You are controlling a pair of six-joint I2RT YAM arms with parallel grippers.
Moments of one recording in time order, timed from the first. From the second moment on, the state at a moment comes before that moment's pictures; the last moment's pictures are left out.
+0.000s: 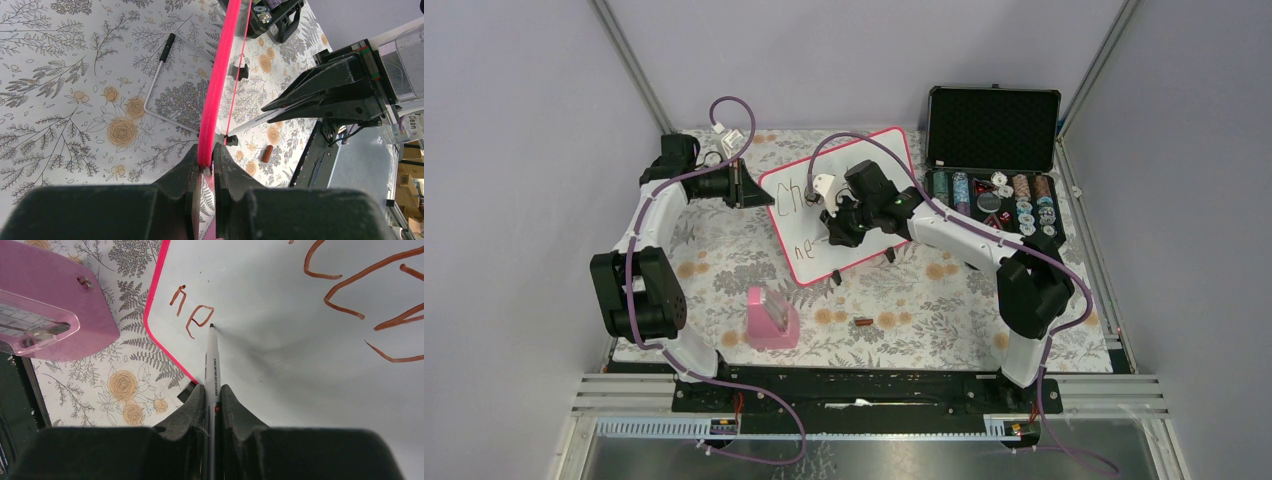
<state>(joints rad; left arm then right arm) 0.13 1.65 1.35 -0.66 1.10 0.23 0.77 1.83 1.47 -0.43 -0.37 -0.30</state>
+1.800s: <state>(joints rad) 0.13 1.65 1.35 -0.66 1.10 0.23 0.74 1.83 1.48 -0.47 -0.38 -0.31</state>
